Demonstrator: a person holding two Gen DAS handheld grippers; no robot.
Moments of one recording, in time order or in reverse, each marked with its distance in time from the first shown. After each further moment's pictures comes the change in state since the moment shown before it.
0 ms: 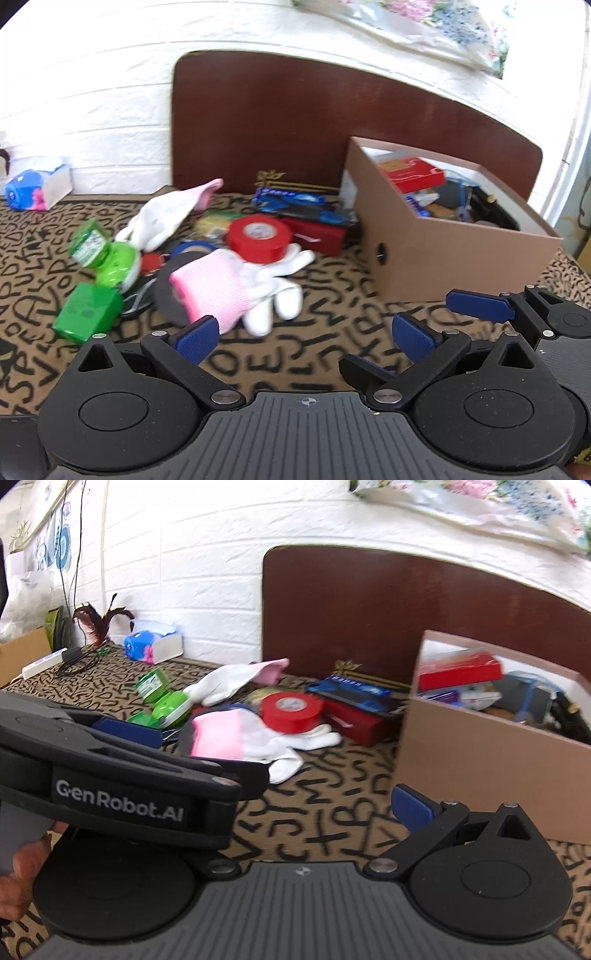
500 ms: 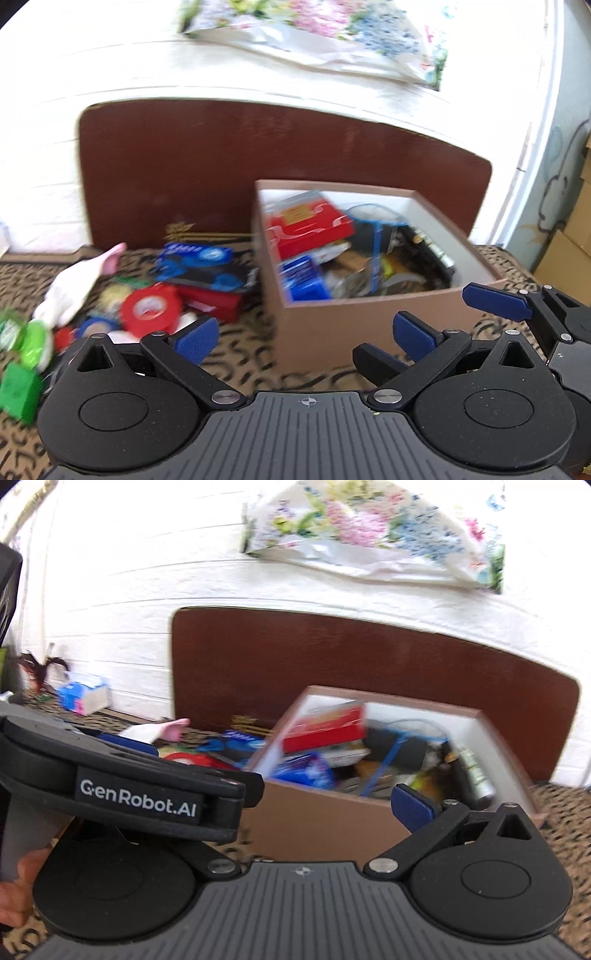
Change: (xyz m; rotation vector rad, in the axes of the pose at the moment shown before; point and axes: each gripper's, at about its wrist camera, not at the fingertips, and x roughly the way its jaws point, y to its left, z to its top) left arm 0.013 -0.093 0.061 0.062 -0.042 -0.112; right arm -0.058 -0.082 0.031 0.056 -0.125 -0.168
